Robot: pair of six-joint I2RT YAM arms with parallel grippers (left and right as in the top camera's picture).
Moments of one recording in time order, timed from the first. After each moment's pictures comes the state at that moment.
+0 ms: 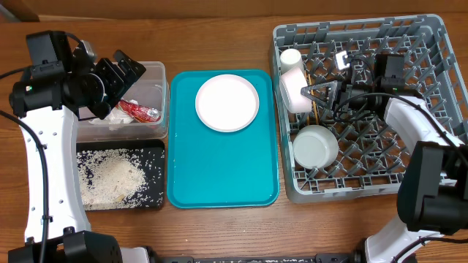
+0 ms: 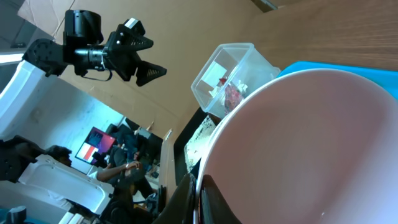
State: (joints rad) left arm 0.24 1.57 1.58 -1.02 0.45 -0.55; right arm -0.11 1.86 1.19 -0.32 -1.51 -0.11
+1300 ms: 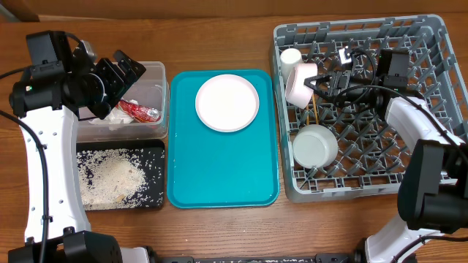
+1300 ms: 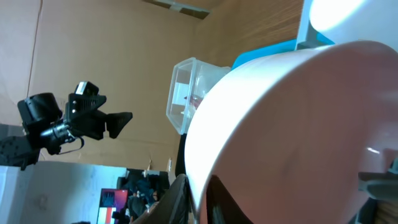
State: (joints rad) left arm 0.24 1.57 1.58 -1.02 0.45 -0.55; right arm -0.12 1.87 1.19 -0.17 -1.29 0.44
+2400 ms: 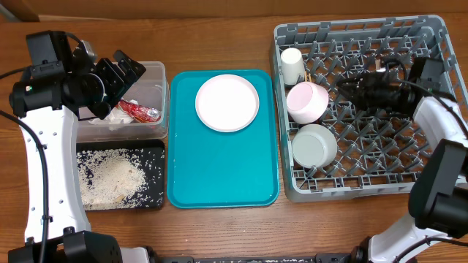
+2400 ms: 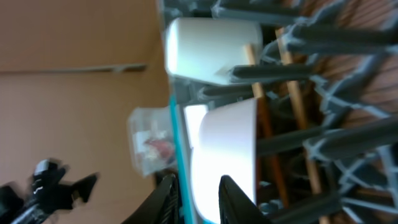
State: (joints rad) left arm 0.24 1.57 1.58 -1.02 0.45 -0.55; right arm -0.29 1.87 1.27 -0.52 -1.04 0.40
